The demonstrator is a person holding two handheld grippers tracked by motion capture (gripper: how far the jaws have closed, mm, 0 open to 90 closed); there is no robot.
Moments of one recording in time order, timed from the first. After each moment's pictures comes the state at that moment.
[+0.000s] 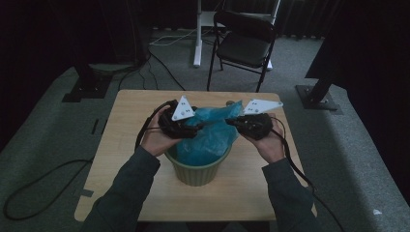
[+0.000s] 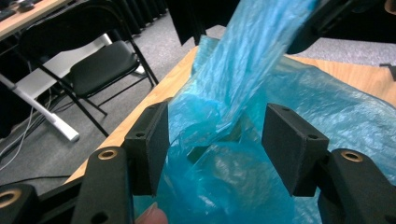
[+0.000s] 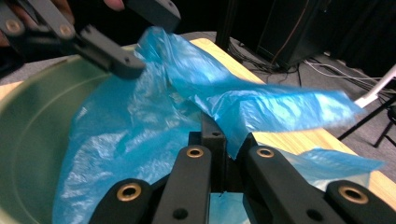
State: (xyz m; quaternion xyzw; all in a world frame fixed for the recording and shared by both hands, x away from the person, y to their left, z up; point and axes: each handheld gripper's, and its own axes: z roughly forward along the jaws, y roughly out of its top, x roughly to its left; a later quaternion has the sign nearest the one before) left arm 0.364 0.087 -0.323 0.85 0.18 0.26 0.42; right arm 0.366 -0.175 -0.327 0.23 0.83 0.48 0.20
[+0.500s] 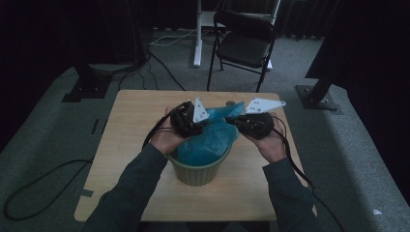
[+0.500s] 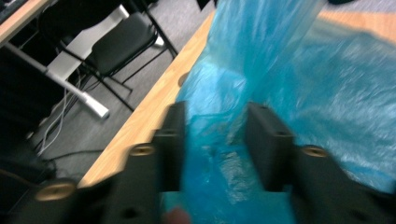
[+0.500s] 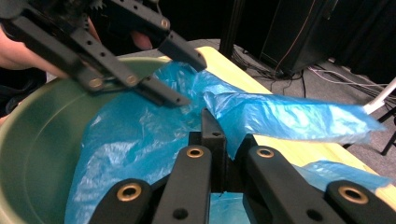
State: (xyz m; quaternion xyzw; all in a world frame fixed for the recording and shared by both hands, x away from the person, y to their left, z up) left arm 0.374 0.055 -0.334 0.87 0.18 0.31 0.33; right arm 0.365 -0.177 -0.323 0.22 0.82 0.49 0.19
